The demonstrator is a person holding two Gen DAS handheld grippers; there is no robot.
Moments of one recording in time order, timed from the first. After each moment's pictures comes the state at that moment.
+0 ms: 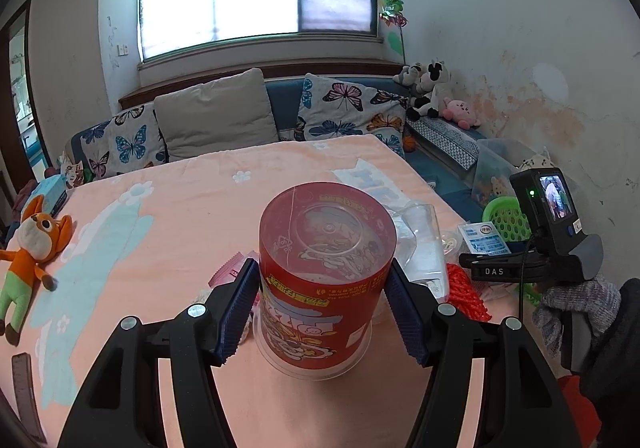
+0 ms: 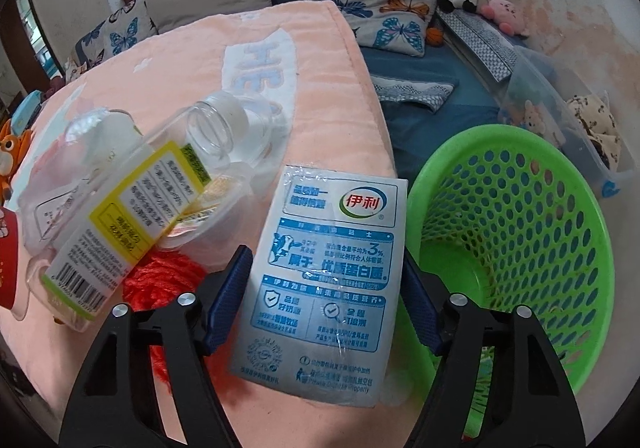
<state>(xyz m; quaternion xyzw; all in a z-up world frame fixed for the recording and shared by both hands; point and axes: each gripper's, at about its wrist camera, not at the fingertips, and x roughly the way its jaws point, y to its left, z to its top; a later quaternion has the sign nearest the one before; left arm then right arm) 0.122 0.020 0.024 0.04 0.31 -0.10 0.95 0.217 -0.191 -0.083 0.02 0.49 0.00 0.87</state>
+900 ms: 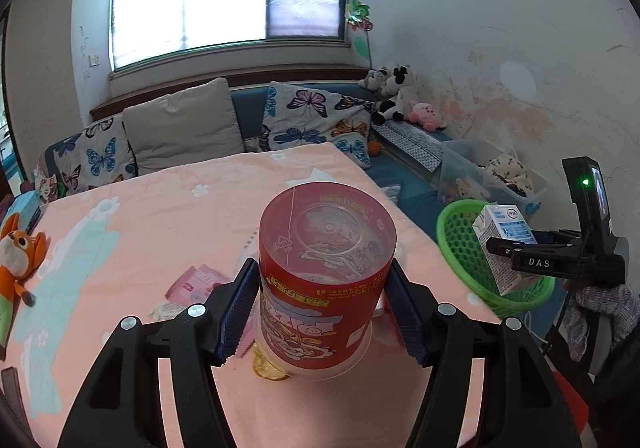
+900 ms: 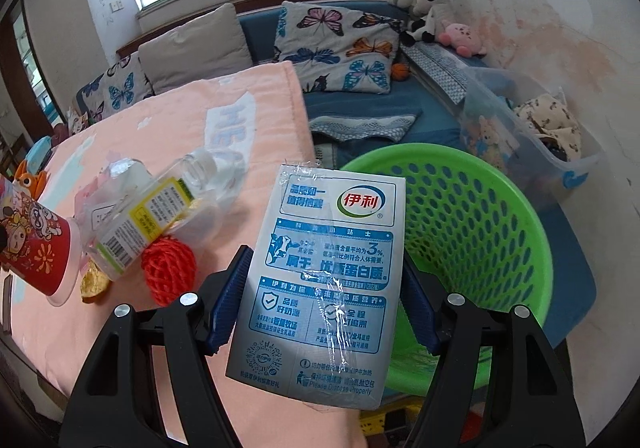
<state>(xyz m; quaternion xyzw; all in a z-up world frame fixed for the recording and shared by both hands) 0.110 -0.010 0.038 0.04 0.30 -0.16 0.94 0.134 -0.263 -0.022 0.05 0.41 -0.03 0.91</state>
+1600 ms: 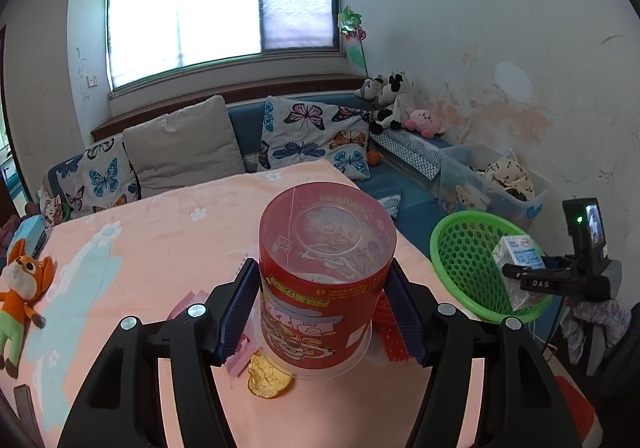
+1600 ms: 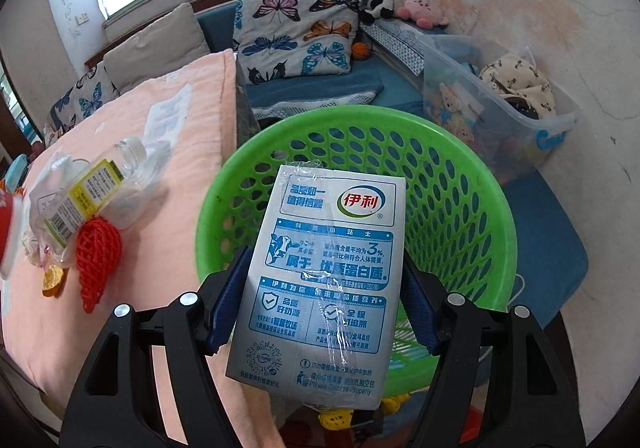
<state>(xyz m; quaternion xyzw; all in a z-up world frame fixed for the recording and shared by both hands) 0.110 -0.033 0.064 0.06 0.27 -0.15 0.95 0.123 -0.325 -0.057 0.08 0.43 -0.07 0.90</state>
